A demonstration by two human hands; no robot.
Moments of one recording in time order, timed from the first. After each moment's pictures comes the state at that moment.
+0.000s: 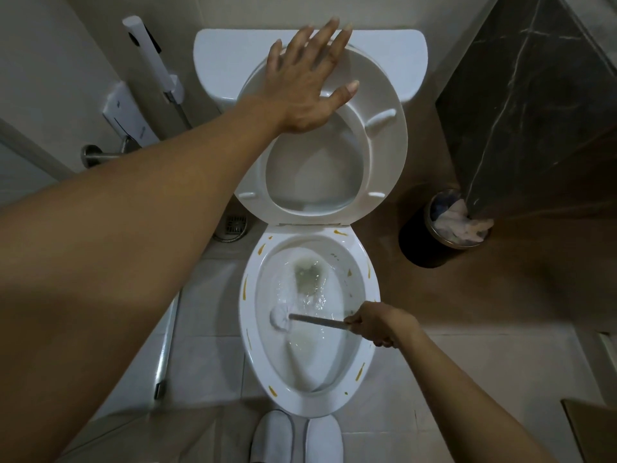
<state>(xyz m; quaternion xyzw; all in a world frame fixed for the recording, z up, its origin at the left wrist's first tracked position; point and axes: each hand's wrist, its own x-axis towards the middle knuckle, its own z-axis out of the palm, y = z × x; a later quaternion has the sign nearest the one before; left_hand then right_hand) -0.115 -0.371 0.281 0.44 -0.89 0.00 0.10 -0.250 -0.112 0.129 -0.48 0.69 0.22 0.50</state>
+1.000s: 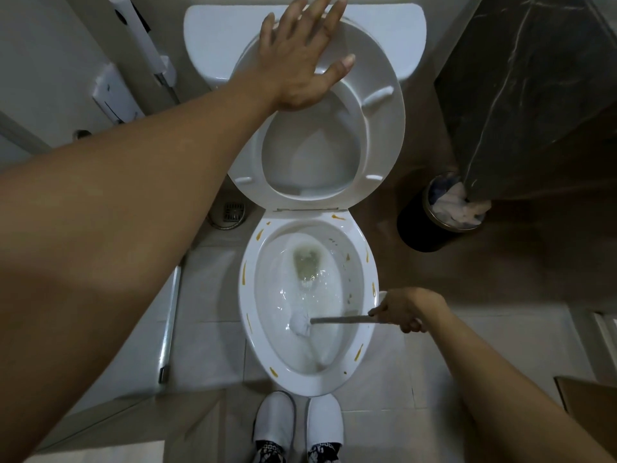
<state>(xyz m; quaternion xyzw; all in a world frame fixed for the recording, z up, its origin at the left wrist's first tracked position) -0.115 -0.371 0.279 0.44 -0.89 0.01 0.10 -0.290 -0.103 0.133 -0.43 0.68 0.29 0.51</state>
